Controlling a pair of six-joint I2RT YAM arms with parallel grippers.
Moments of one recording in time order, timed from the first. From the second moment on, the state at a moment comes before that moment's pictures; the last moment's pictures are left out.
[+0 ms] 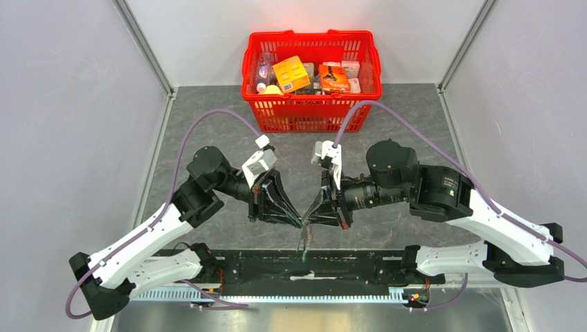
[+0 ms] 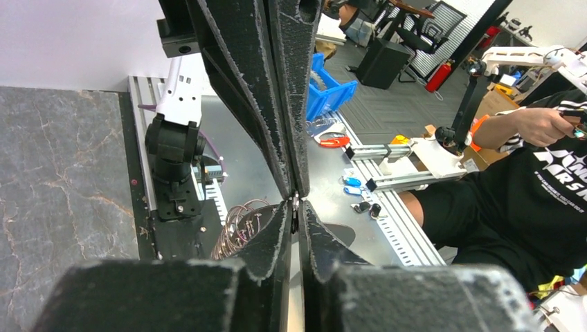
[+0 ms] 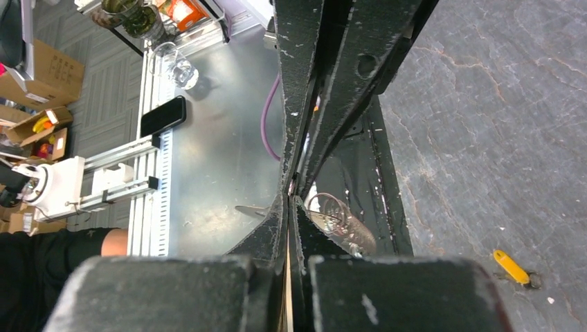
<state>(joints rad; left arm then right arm) -0.84 0.91 0.94 0.14 1.14 -0.50 1.19 1.11 1.54 -0.78 -0.40 0.27</state>
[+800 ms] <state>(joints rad) -0.84 0.85 1.00 -0.15 0.95 -0.38 1.22 1.07 1.48 -0.72 -0.16 0.41</state>
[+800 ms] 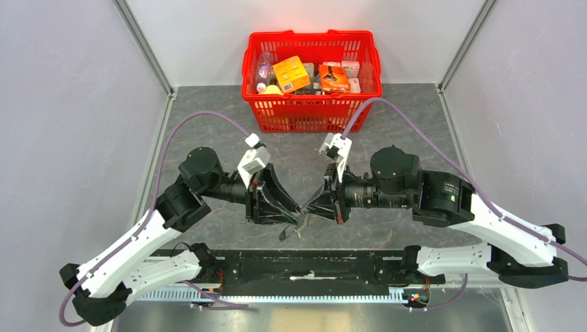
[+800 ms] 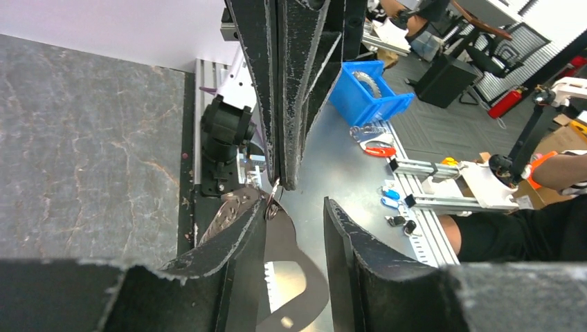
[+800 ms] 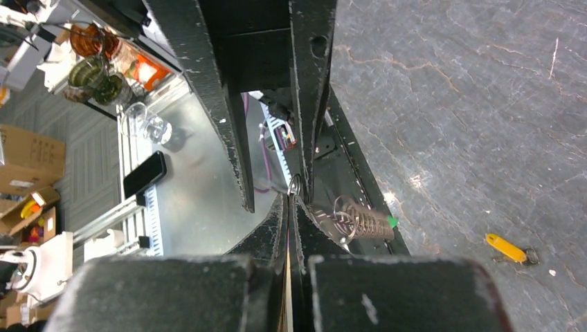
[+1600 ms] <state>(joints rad) -0.84 0.71 1.04 -0.37 0.28 -0.37 1.23 1.09 1.44 -0.61 0.17 0.60</state>
